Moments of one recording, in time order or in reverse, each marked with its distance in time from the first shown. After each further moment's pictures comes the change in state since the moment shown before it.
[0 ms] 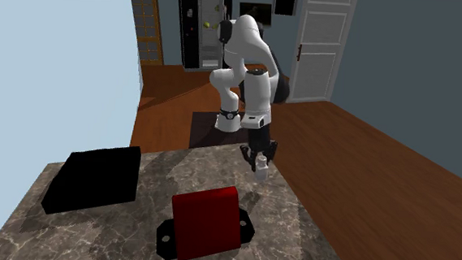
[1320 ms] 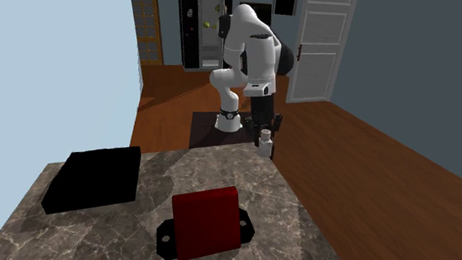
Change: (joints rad) arm 0.008 -0.109 -0.013 0.127 -0.039 -0.234 0.042
